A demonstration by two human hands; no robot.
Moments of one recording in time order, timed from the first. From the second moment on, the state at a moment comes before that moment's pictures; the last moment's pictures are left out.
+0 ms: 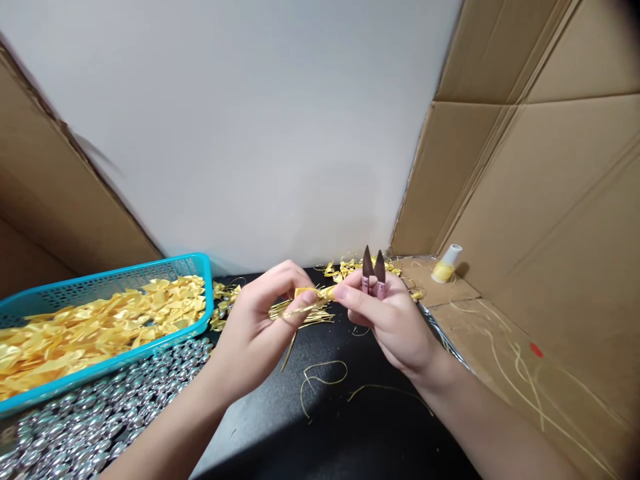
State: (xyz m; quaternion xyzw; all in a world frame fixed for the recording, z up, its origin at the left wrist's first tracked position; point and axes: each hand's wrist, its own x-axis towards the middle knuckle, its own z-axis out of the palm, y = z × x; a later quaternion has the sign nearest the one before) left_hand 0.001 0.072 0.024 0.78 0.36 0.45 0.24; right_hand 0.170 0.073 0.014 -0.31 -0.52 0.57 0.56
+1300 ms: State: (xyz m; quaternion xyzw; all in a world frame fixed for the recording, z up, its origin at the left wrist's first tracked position) left_hand -0.008 0.096 0.005 0.82 0.32 0.45 -0.13; right_hand 0.183 0.094 -0.010 -0.29 -0.79 0.20 0.49
